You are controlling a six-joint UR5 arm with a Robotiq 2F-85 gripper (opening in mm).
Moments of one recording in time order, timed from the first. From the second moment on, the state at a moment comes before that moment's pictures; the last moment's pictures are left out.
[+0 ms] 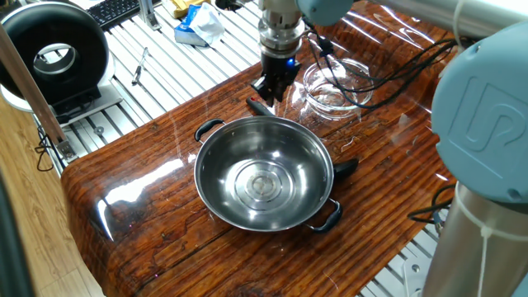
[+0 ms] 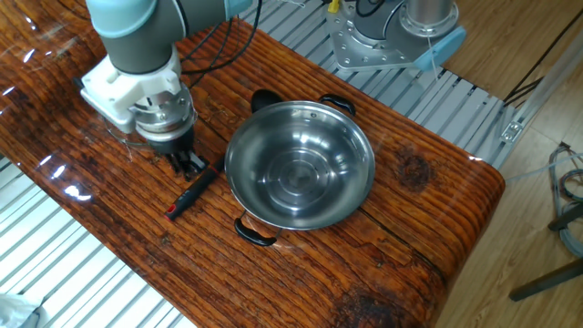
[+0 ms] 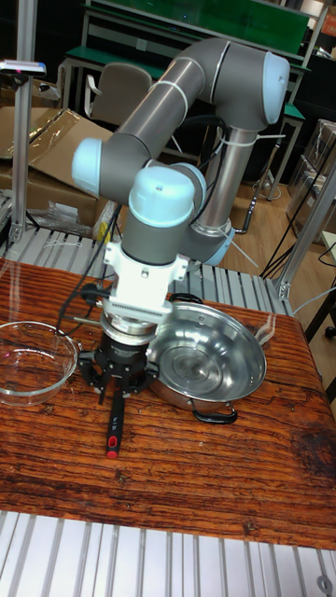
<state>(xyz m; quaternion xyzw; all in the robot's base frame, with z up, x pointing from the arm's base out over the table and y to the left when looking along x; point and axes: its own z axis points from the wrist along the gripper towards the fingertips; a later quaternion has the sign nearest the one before) 0.597 -0.047 0.041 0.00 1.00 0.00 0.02</state>
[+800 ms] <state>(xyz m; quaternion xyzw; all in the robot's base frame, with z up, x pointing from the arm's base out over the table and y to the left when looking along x) 0.614 -0.031 0.025 -0.03 1.00 0.00 0.04</state>
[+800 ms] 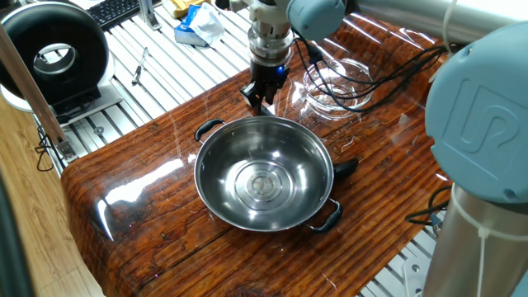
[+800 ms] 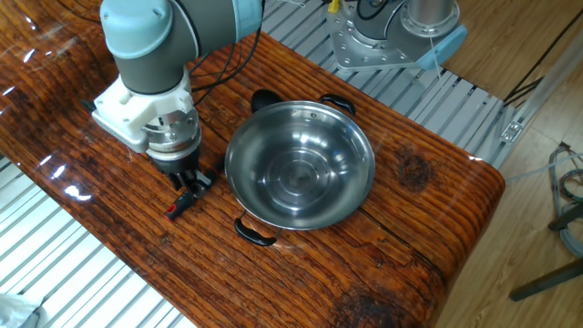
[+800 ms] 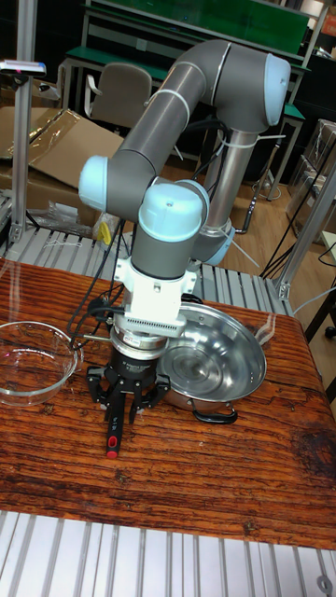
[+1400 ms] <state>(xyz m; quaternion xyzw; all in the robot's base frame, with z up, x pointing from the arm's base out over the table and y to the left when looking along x) 0.620 -0.034 0.016 -0.04 1.00 0.01 0.04</state>
